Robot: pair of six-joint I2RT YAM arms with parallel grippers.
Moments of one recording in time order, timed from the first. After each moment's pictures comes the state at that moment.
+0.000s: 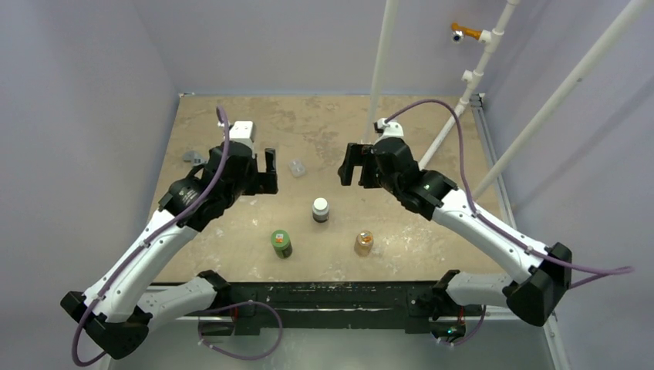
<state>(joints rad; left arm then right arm) -0.63 1.00 1.21 -0.86 -0.39 -0.42 0.74 1.20 1.13 -0.45 0.26 0.58</state>
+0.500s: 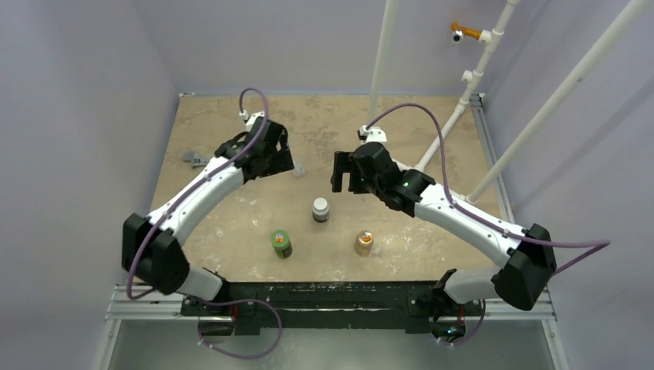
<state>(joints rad) -0.48 1.39 1.24 -0.75 -0.34 -0.64 0.80 1.37 1.13 -0.44 0.29 0.59</state>
